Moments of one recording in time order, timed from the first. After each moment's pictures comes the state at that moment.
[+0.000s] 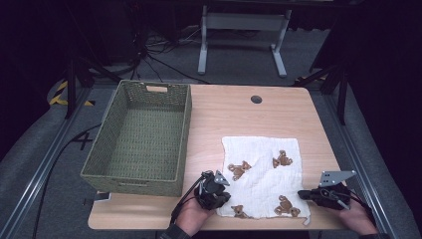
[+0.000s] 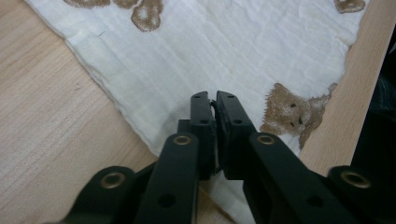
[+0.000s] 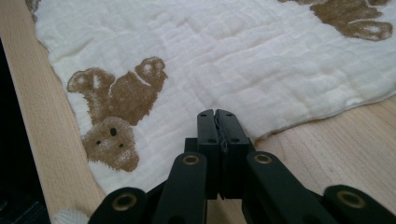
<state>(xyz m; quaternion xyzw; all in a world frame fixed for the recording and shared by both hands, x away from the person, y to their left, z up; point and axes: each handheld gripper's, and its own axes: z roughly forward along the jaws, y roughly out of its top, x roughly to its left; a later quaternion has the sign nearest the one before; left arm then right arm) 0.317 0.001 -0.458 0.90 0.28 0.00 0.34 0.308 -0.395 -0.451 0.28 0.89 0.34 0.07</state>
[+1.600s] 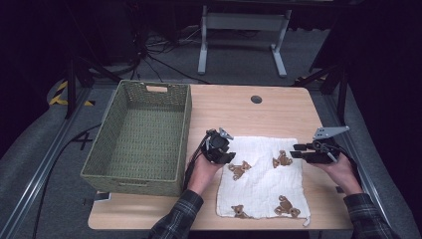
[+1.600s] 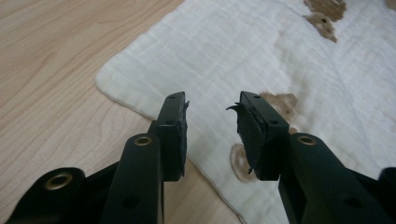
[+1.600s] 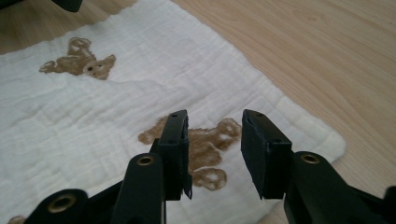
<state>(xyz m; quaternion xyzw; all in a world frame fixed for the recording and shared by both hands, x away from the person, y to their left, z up) 0.434 -0.021 -0.427 0.88 0.32 0.07 0.35 0.419 -0.391 -0.408 0.32 0.86 0.38 0.11</state>
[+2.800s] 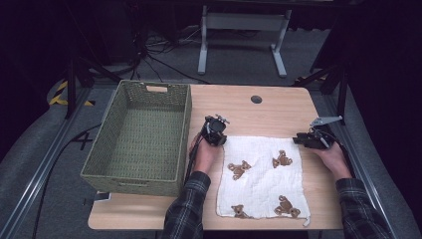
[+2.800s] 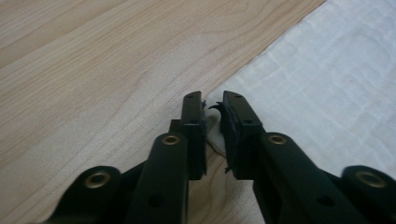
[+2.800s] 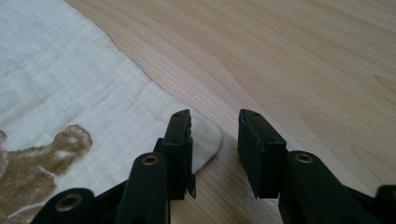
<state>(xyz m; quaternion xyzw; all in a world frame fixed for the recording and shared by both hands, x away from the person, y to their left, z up) 0.502 -0.026 -0.453 0.86 0.39 0.11 0.31 0.487 -0.422 -0.447 0.40 0.84 0.34 0.15</state>
